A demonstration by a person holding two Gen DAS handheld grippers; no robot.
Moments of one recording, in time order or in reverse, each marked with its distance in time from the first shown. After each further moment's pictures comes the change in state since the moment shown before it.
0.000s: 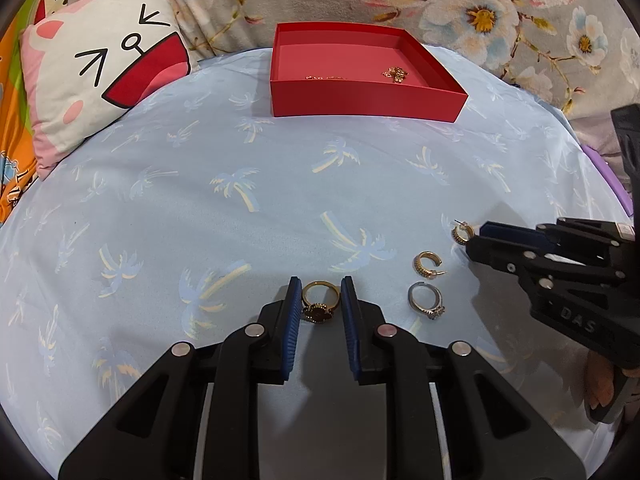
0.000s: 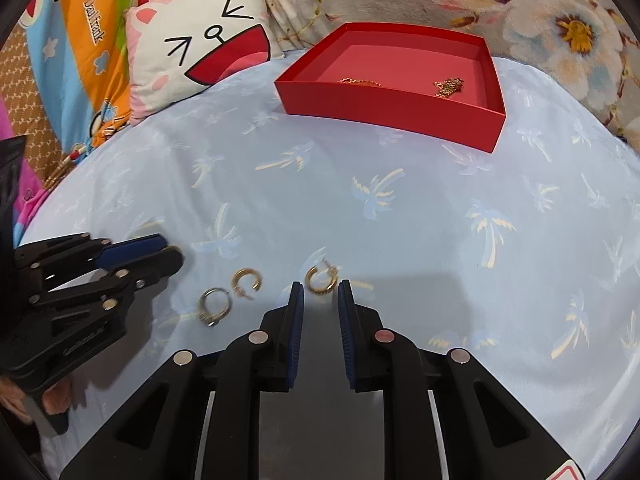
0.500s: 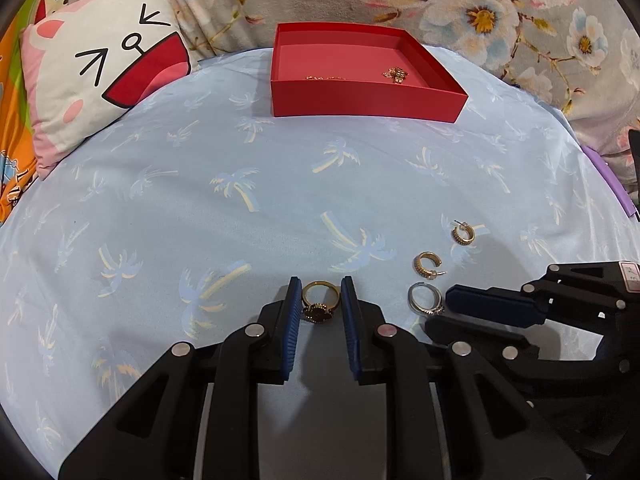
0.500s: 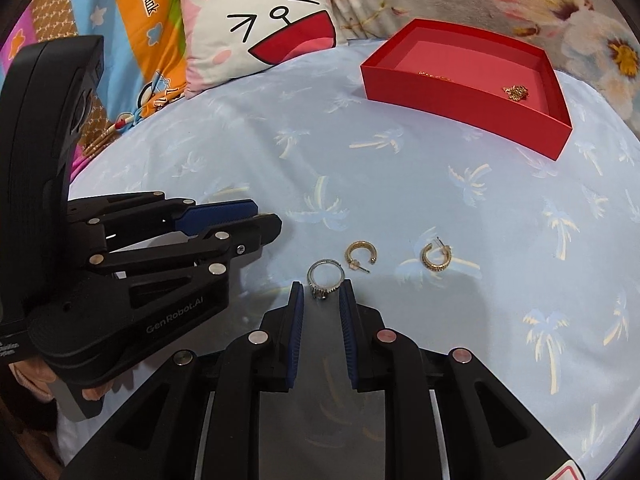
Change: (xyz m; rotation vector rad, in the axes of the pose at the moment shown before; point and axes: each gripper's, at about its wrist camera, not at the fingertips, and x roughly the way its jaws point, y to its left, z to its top) left arm 0.000 0.000 0.000 0.000 -0.001 0.000; right arm 0.001 0.052 -0.012 -0.099 0.033 0.103
